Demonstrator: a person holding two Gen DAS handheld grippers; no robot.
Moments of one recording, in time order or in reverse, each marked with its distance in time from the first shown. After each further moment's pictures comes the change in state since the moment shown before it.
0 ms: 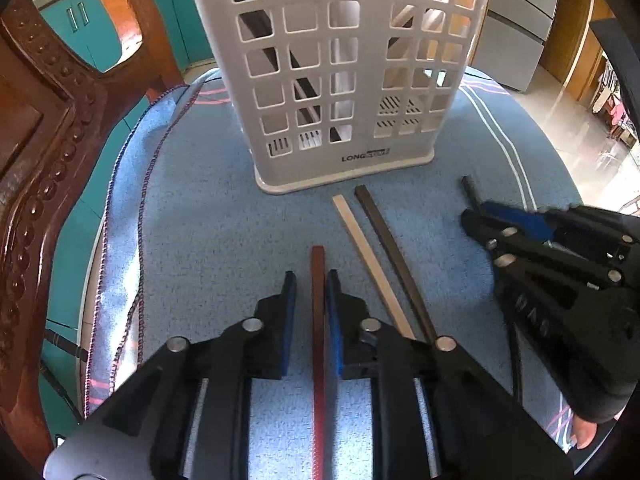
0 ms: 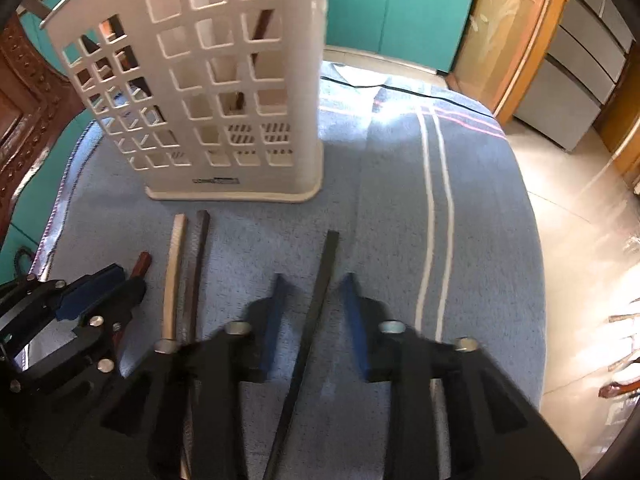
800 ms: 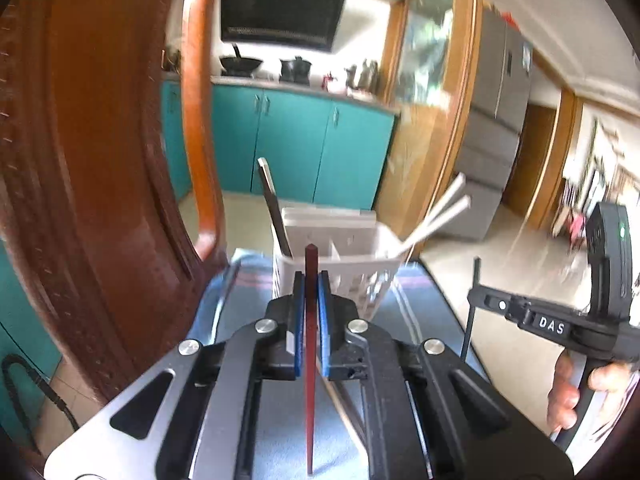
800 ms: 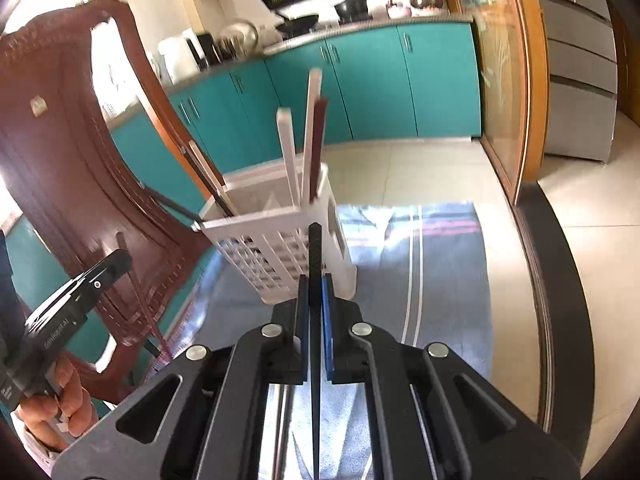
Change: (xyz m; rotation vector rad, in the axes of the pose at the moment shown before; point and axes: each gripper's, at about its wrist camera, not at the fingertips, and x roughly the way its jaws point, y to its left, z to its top) left arm -0.183 0.046 0.016 -0.166 -0.593 -0.137; right arm -0.170 -0.075 0.003 0.143 -0.396 0.337
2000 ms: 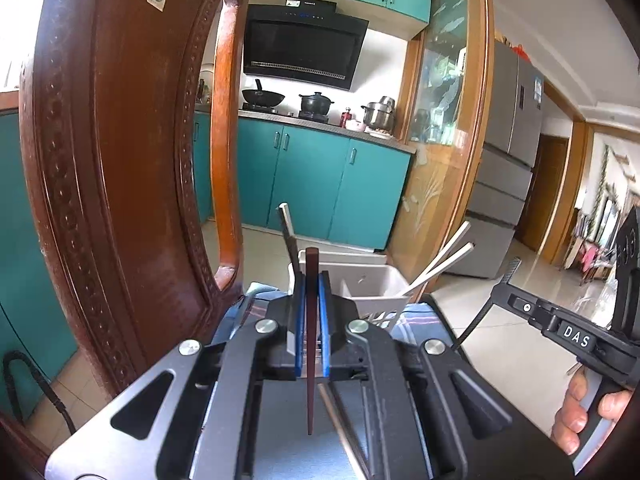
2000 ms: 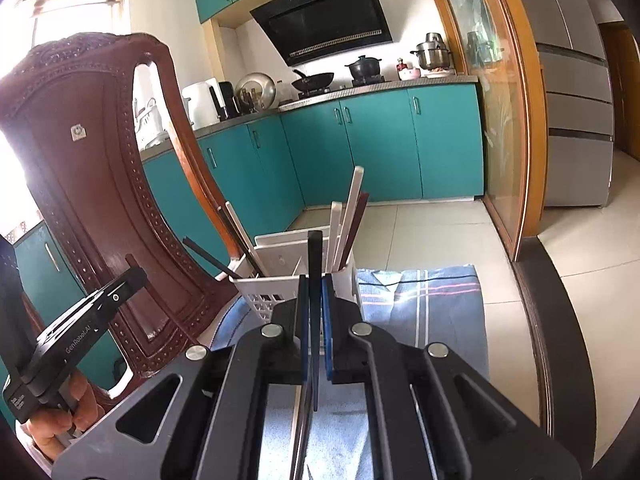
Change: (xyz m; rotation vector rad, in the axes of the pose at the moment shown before) left arm -0.033 -0.002 0.006 -0.042 -0.117 0.043; right arm -0.032 0.025 0.007 -0.076 -0.195 -0.010
